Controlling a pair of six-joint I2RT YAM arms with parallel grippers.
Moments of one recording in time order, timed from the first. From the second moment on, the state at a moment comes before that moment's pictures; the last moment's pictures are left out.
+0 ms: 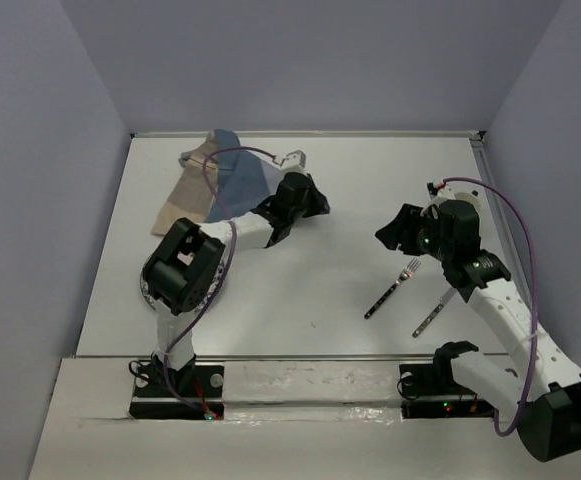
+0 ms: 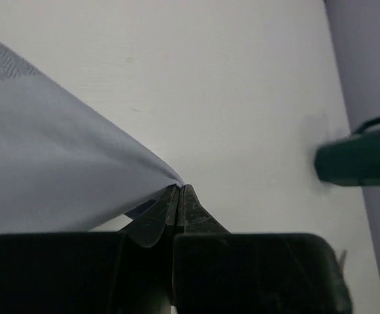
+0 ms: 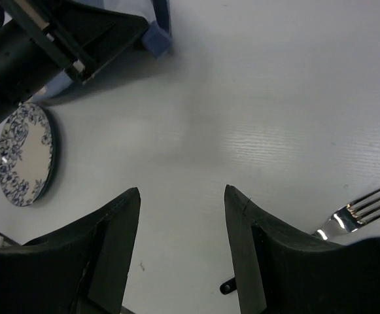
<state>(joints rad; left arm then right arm) -0.61 1.91 1.19 0.29 -0.15 -0.76 0.25 0.91 0.76 -0.32 -0.26 0.49</state>
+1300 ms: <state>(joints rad) -0.04 1.27 0.53 0.13 -0.30 -0.92 0.39 1.29 0.78 -0.07 -0.16 0.54</state>
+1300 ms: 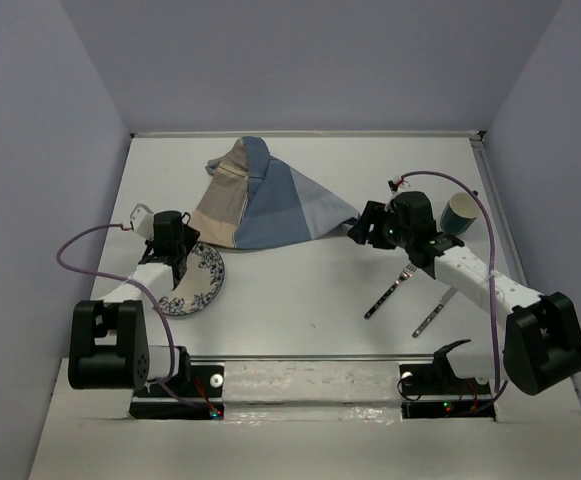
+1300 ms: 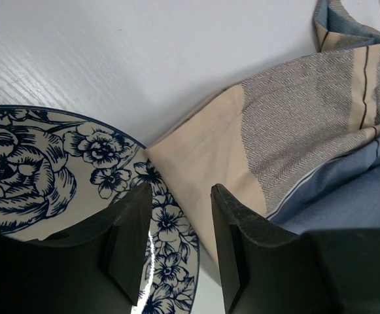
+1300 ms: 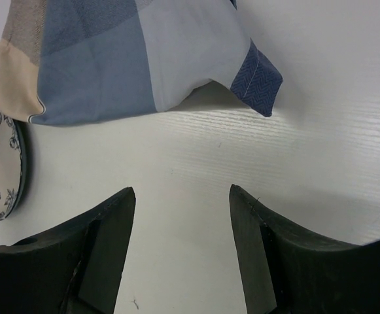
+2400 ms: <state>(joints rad) -0.01 1.43 0.53 0.30 -0.27 -0.95 0.39 1.26 0.77 -0.08 -0.16 0.53</state>
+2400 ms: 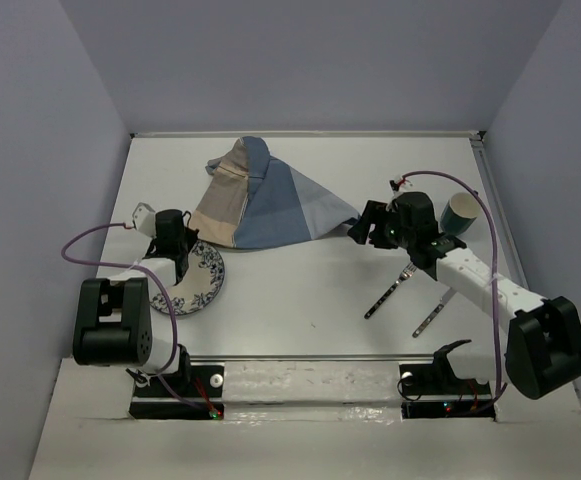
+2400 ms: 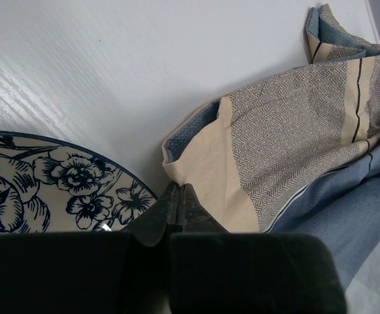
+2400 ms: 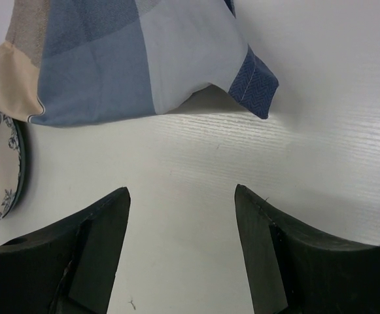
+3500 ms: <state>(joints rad) -0.01 1.03 0.54 0.32 -0.12 -0.93 0.44 1.42 0.74 0.14 -0.25 0.93</state>
